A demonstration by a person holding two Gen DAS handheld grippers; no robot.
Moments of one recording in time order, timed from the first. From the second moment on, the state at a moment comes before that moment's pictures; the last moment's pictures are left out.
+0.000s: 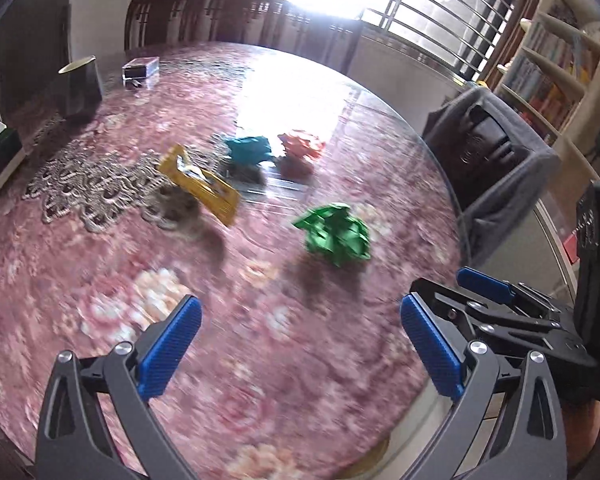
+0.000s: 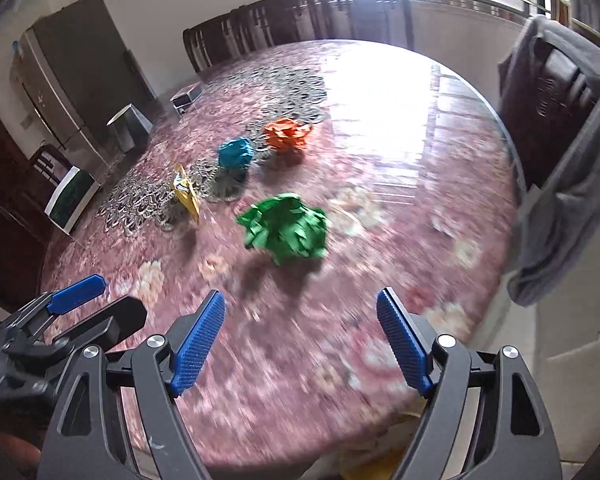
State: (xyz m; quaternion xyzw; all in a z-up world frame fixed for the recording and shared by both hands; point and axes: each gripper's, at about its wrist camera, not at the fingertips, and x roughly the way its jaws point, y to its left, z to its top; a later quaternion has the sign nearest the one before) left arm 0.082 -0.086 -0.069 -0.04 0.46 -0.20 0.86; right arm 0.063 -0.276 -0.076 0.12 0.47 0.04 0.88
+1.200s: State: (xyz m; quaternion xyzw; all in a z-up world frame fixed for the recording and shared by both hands) left arm 0.169 -0.069 -0.093 -0.04 0.47 -0.20 0.86; right arm 0.161 -0.241 -0.120 0.05 0.50 0.04 0.86
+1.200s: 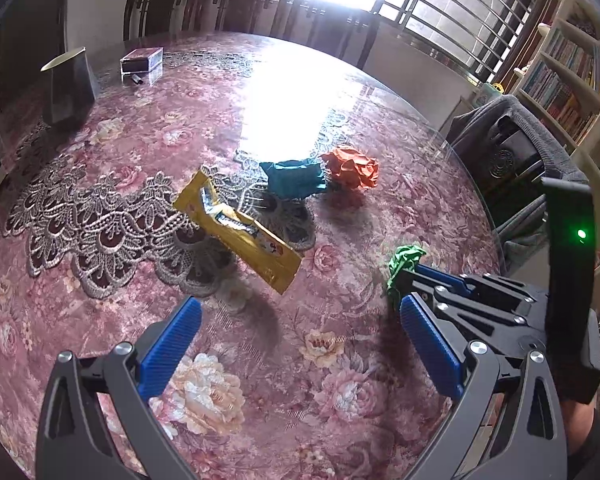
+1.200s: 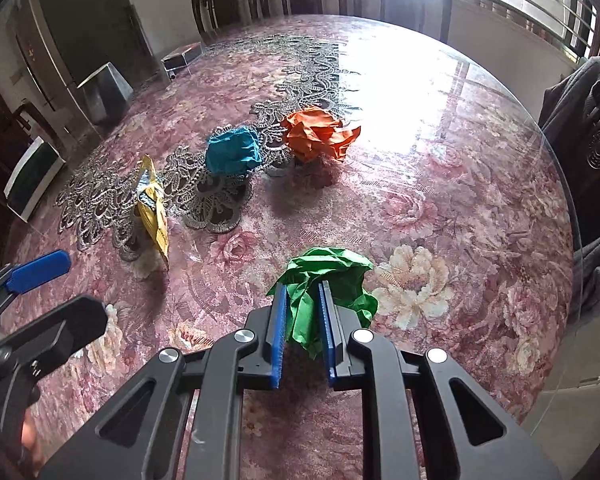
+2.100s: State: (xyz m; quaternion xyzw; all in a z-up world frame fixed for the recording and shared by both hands) left arm 0.255 -0.088 -0.142 -0.04 0.52 -0.14 0.84; right arm 0.163 -0.249 -0.094 0.07 0.48 0.05 0.87
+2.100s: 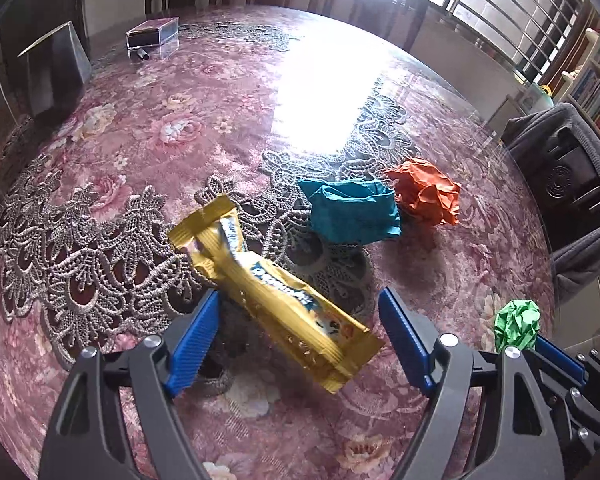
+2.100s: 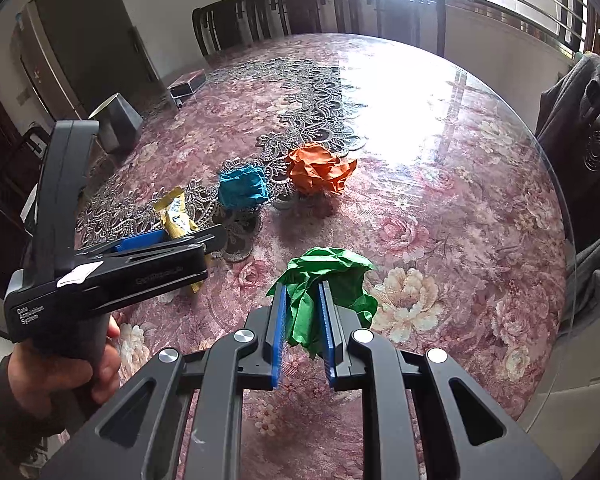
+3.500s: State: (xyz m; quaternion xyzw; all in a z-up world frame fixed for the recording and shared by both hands) left arm 0.109 -0.156 -0.089 0.02 0.49 -0.29 0.82; right arm 0.034 -0.291 -0.055 0.10 0.44 0.00 0.89
